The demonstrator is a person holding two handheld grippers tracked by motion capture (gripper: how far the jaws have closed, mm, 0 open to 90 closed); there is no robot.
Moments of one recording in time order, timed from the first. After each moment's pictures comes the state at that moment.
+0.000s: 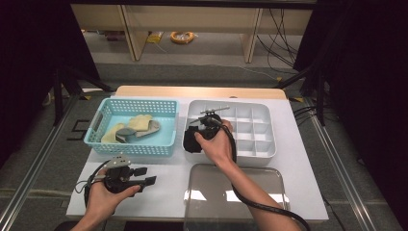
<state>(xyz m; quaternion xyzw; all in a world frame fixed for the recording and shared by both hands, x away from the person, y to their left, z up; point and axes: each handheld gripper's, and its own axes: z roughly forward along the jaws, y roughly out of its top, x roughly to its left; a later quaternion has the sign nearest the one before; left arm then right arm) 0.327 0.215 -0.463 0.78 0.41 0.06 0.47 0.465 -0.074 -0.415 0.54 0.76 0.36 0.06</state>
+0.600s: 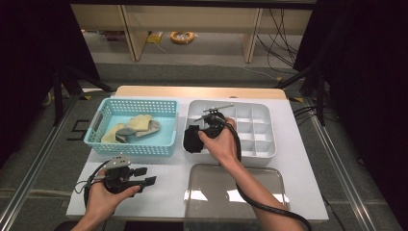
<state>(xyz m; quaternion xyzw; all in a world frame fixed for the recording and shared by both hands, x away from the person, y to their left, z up) 0.326 0.216 -0.462 0.78 0.41 0.07 0.47 0.462 -0.083 -0.406 0.52 0.78 0.35 0.06</state>
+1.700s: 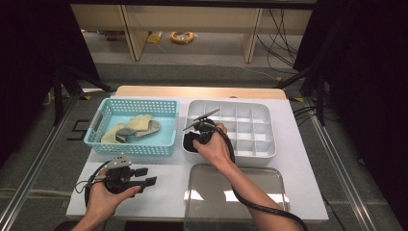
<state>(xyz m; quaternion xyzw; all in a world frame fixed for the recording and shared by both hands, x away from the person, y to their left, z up) 0.326 0.214 -0.462 0.78 0.41 0.06 0.47 0.460 -0.057 -0.427 0.51 0.82 0.26 0.05</state>
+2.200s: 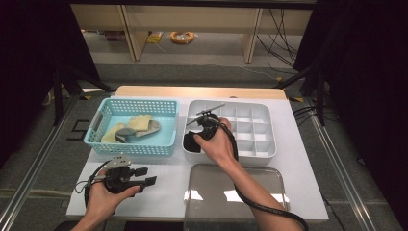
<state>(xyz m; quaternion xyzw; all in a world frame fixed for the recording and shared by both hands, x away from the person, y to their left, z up) 0.326 0.215 -0.462 0.78 0.41 0.06 0.47 0.460 -0.070 -0.402 0.50 0.80 0.32 0.07</state>
